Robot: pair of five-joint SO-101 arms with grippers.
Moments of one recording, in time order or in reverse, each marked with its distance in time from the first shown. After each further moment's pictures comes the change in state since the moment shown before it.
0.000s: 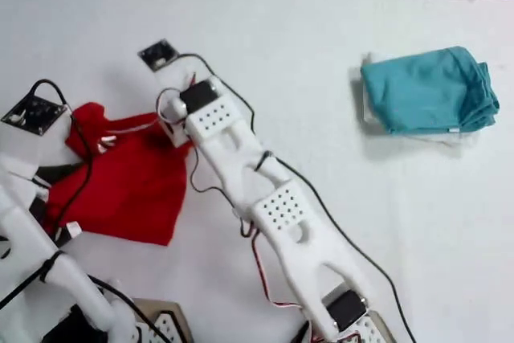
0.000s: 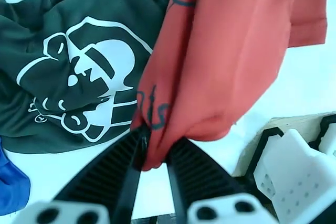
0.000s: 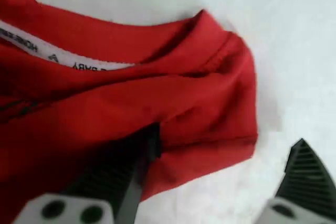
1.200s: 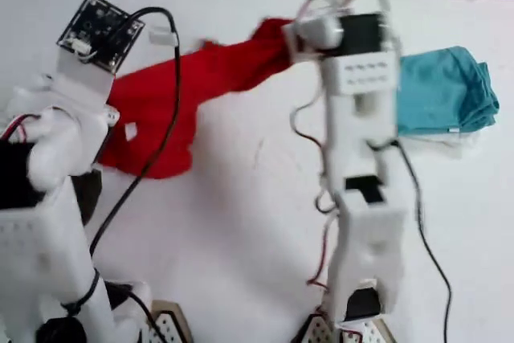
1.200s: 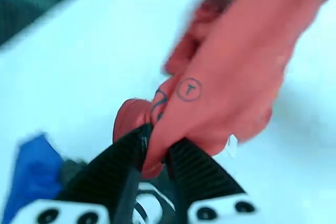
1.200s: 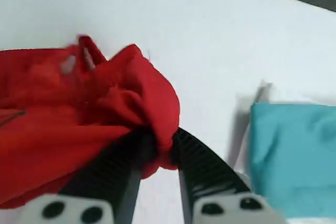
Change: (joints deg) left arm 38.4 -0.1 -38.8 -0.2 27.9; right arm 29.8 -46.1 12.4 13.1 6.3
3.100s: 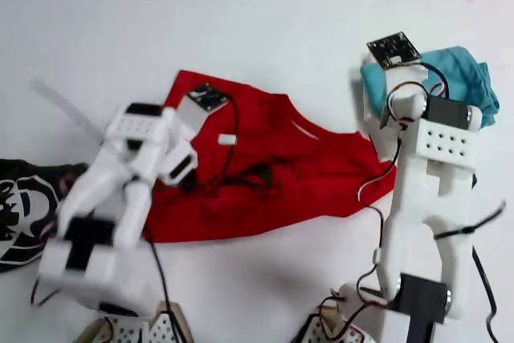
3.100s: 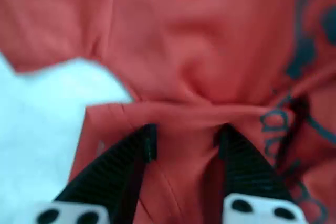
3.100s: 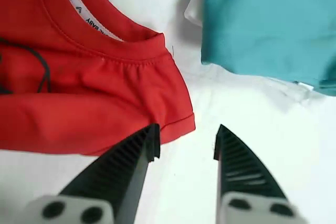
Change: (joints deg) left arm 10.5 41.8 39.6 -35.4 -1.6; right arm 21.0 -41.8 81.2 -20.2 25.5
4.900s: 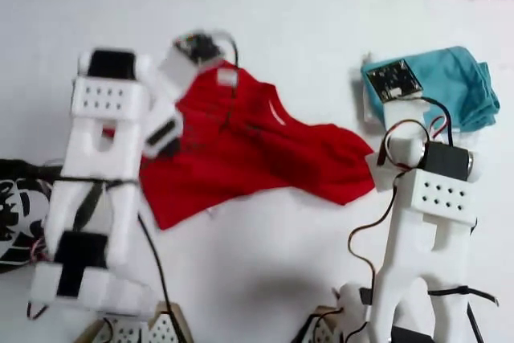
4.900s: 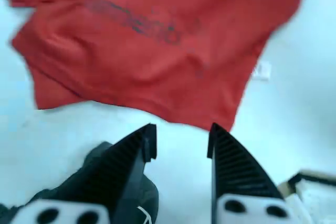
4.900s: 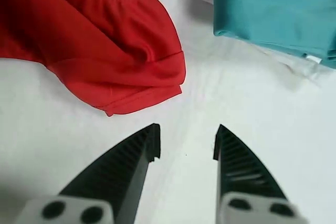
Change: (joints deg) left arm -1.4 -13.7 -21.7 32.4 -8.4; right arm 0.5 -17.4 16.4 -2.1 0.0
